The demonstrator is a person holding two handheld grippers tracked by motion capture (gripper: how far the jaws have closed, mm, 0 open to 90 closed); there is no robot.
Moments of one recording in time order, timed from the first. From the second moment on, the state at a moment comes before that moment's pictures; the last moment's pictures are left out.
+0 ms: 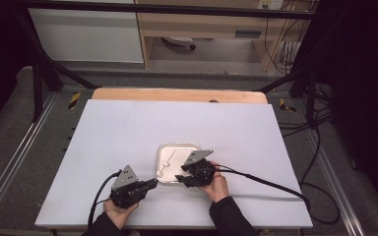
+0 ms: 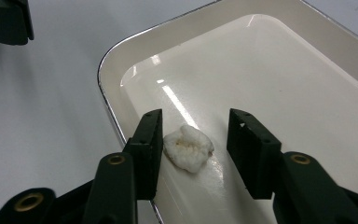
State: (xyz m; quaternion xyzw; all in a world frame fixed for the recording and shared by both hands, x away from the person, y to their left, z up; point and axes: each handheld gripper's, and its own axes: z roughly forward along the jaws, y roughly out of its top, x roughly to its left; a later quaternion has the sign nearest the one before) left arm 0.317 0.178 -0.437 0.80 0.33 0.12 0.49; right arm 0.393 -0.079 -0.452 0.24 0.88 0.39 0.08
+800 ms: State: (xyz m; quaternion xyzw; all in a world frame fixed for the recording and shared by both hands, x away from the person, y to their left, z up) left arm 0.315 0.178 -0.436 0.80 0.32 0.12 0.50; right arm 0.391 -0.102 -0.411 0.27 0.84 0.46 0.06
